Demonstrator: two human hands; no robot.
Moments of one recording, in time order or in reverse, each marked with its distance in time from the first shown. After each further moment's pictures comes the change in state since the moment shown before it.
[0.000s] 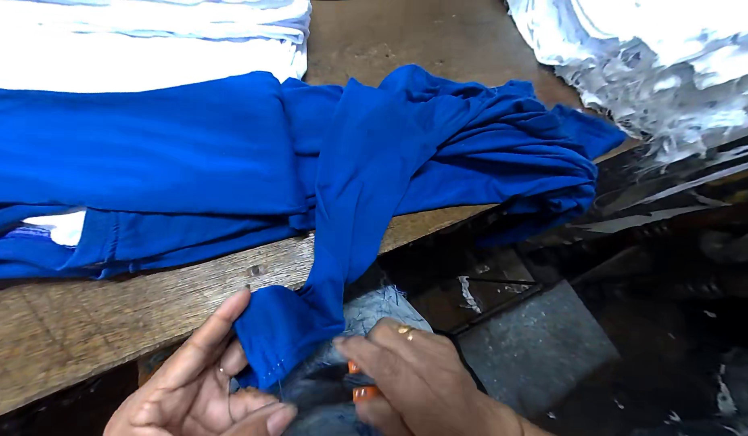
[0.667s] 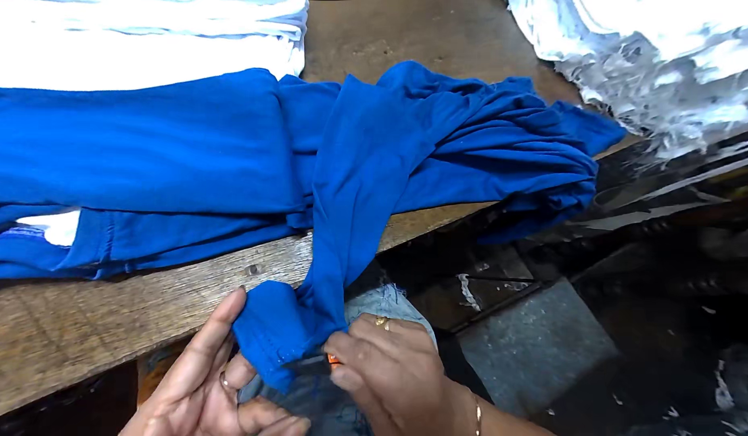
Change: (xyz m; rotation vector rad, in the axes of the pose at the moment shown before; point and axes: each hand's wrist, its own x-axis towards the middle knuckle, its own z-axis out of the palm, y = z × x) left_hand -0.005 -0.001 0.013 -0.041 0.010 0.031; right_hand 0.009 0.004 0.023 0.093 0.166 -0.014
